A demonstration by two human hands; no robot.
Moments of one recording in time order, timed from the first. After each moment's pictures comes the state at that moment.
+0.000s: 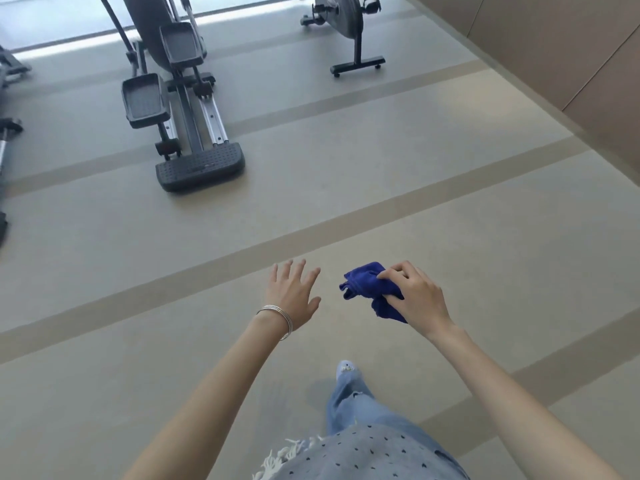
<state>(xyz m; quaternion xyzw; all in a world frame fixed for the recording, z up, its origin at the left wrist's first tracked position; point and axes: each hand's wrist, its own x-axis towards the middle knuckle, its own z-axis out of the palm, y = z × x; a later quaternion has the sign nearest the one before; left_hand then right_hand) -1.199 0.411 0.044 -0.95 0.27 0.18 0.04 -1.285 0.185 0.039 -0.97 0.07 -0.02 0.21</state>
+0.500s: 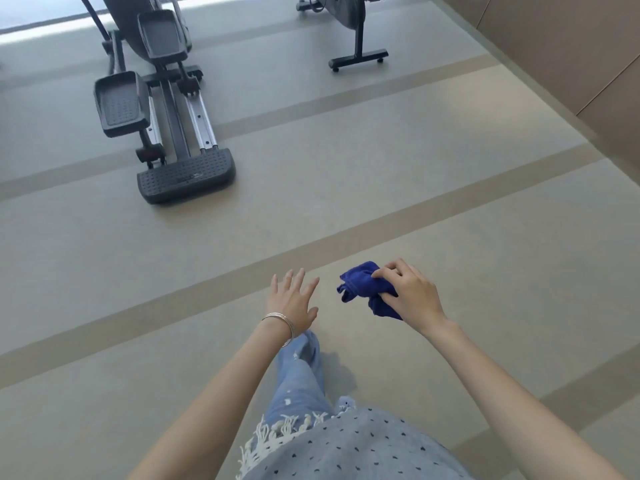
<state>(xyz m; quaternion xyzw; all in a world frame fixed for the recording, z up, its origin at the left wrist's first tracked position) -1.020 0.360 -0.013 -0.93 0.27 0.24 0.07 -1.095 0.136 0.020 -0.98 0.06 0.00 0.20</state>
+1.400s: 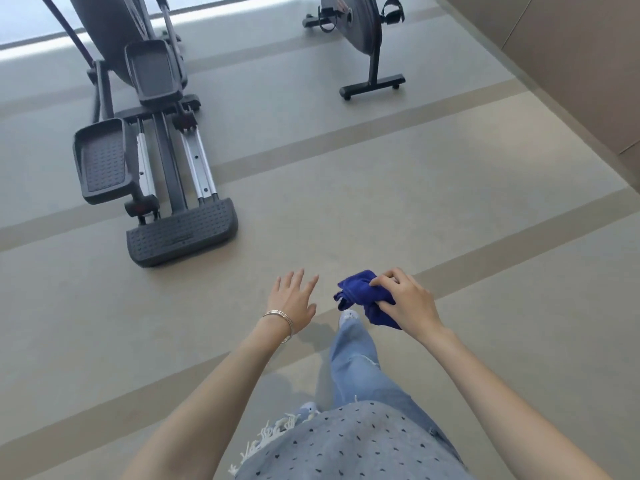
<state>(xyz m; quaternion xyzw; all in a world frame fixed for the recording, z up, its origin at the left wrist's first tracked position) -0.616 0.297 -0.034 -0.93 0.27 0.24 0.02 -0.705 0.078 0.003 -0.97 0.07 0.05 0.22</state>
